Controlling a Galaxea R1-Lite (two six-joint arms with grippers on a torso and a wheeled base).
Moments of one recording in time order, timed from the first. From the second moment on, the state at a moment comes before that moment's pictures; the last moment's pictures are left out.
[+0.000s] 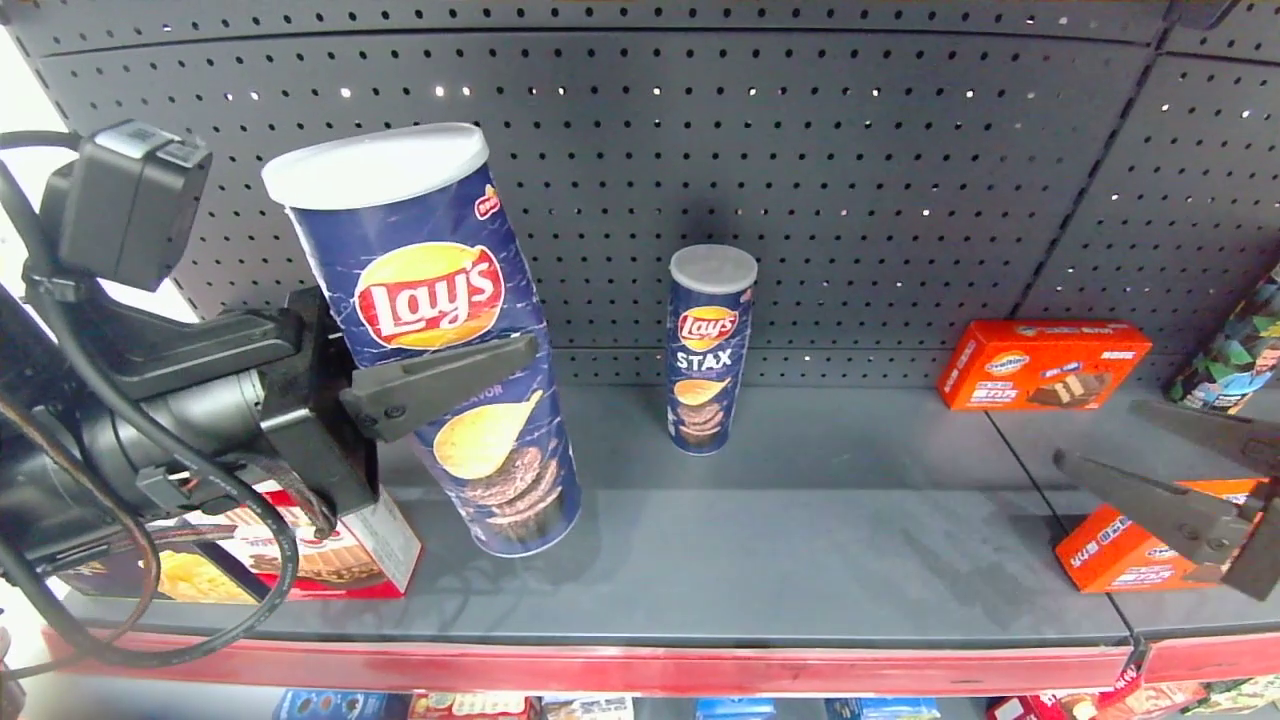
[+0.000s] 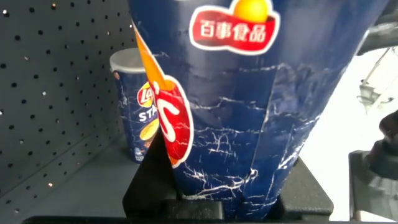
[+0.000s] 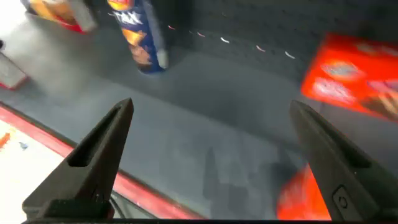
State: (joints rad) left arm -0.37 1.40 -0.65 -0.94 -0.73 -0.08; right arm 0.24 1.07 -0.48 -0.55 0.30 -0.03
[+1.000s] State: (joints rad) left arm -0.37 1.39 -0.66 -0.95 -0.74 -0.11; right arm 0.27 1.65 -1.02 -0.60 0.88 -0.23
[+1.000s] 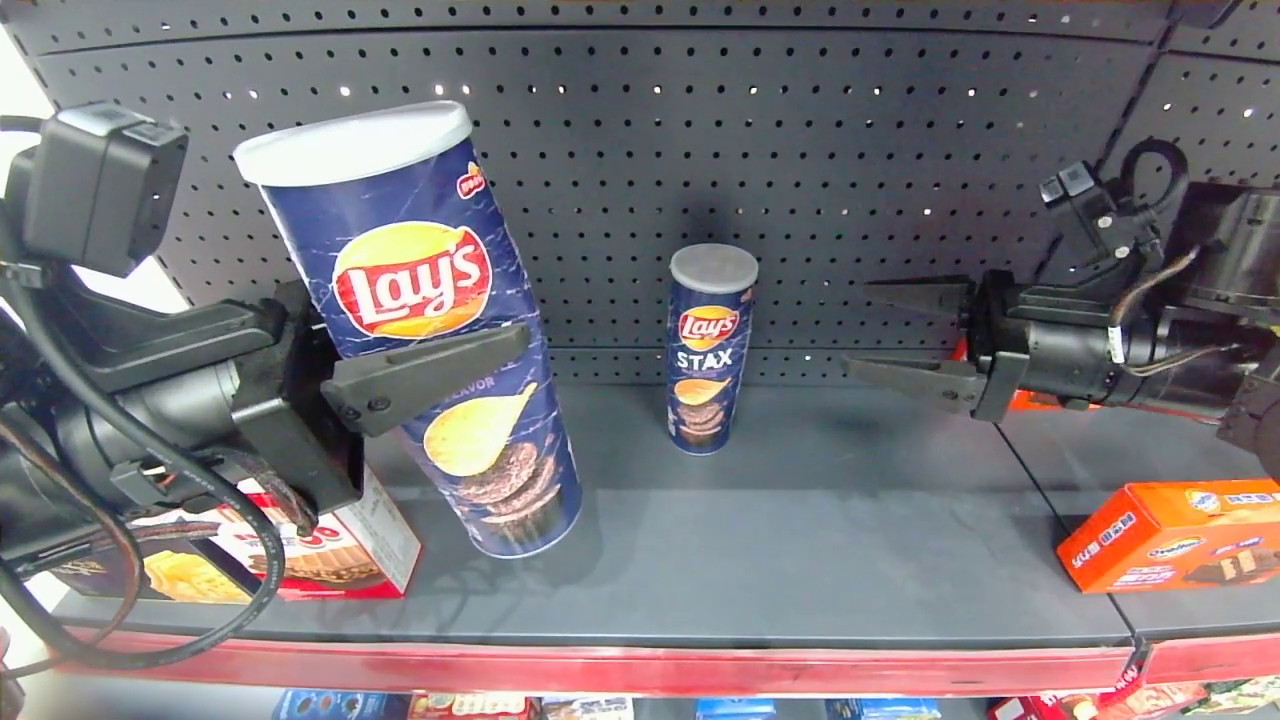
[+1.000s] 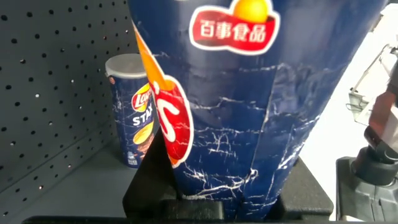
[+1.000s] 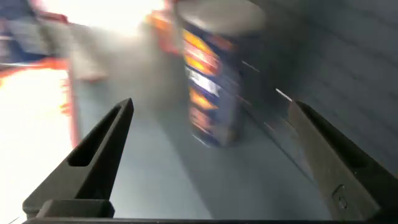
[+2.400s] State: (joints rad) left arm -0.36 1.40 -0.65 -0.95 -0.75 -0.11; right arm 0.36 2.12 -1.42 -0.61 0.93 -0.23
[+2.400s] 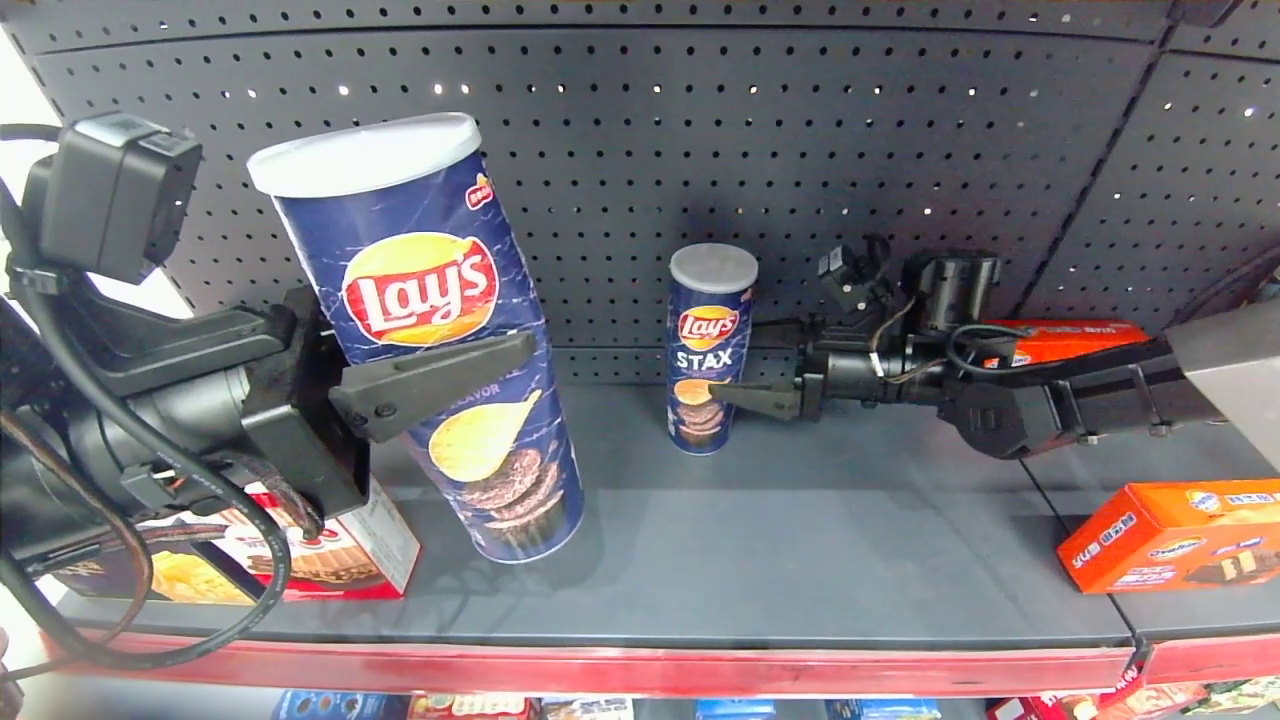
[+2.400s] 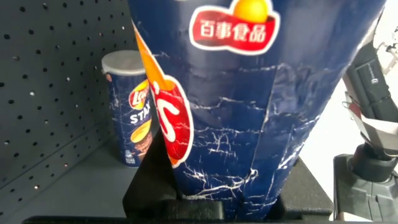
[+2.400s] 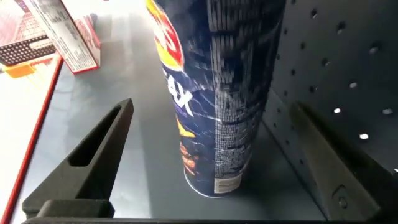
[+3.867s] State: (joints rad) left arm -0.36 1.41 -0.64 -0.95 -0.75 -0.12; right arm 0.42 2.24 -1.48 -0.67 0.85 -0.22
